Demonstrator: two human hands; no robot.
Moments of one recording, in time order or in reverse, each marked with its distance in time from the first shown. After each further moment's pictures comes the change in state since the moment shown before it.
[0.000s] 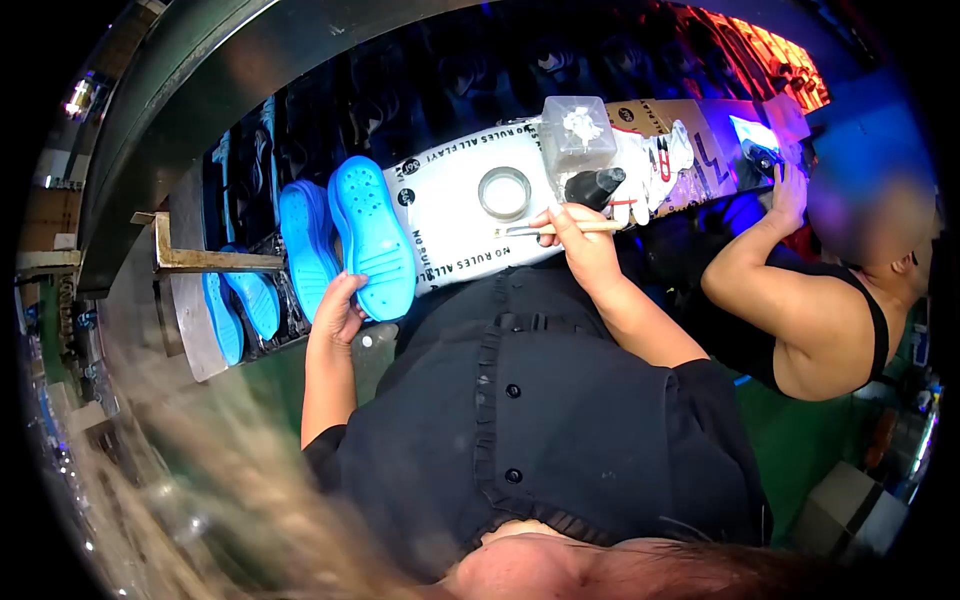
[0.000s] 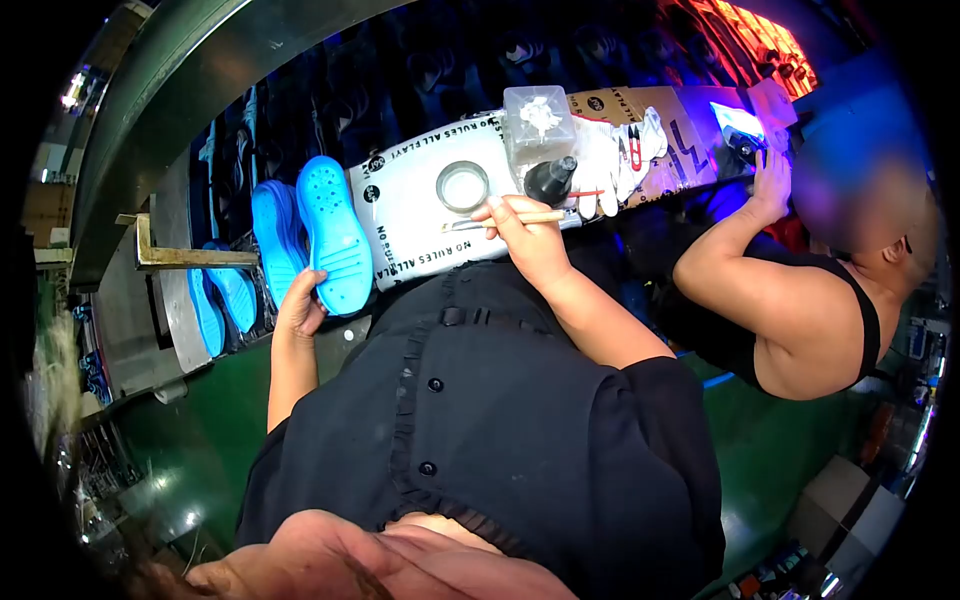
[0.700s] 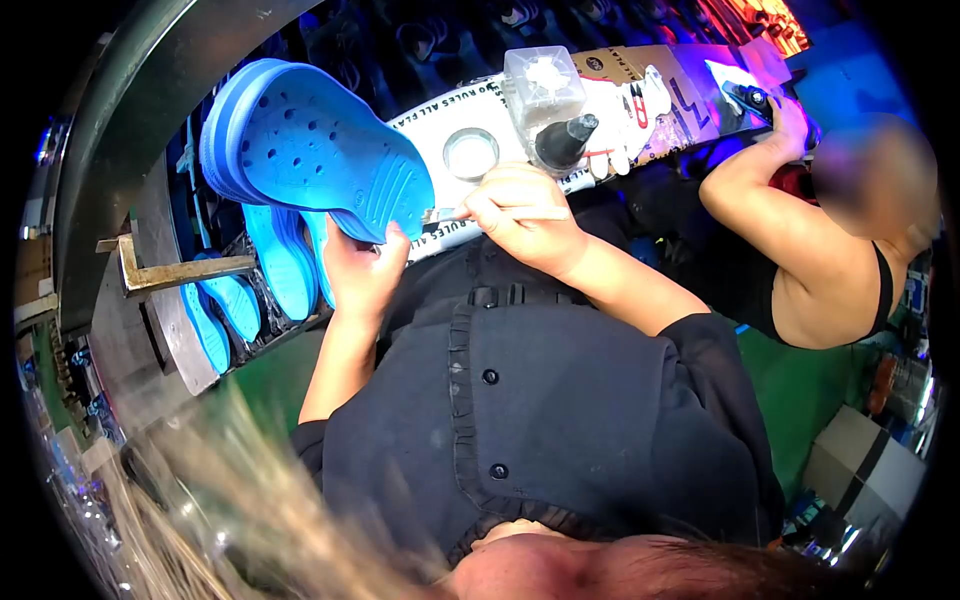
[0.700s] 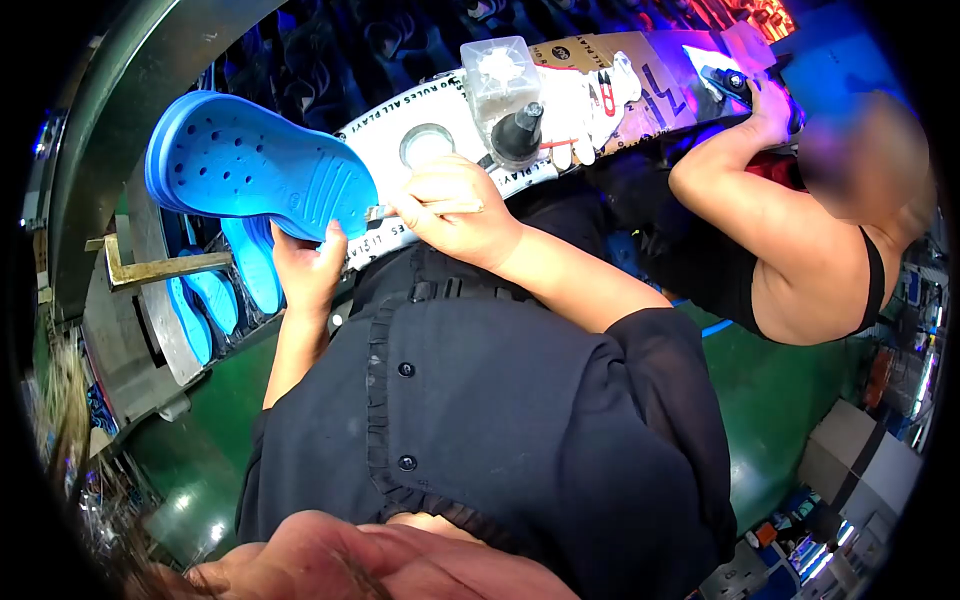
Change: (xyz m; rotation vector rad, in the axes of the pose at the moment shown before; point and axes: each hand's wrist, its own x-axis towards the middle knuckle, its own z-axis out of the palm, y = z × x) left_hand -0.033 0.022 0.160 0.567 0.150 0.895; right_hand 0.006 -0.037 0.031 -0.445 -0.148 -0.615
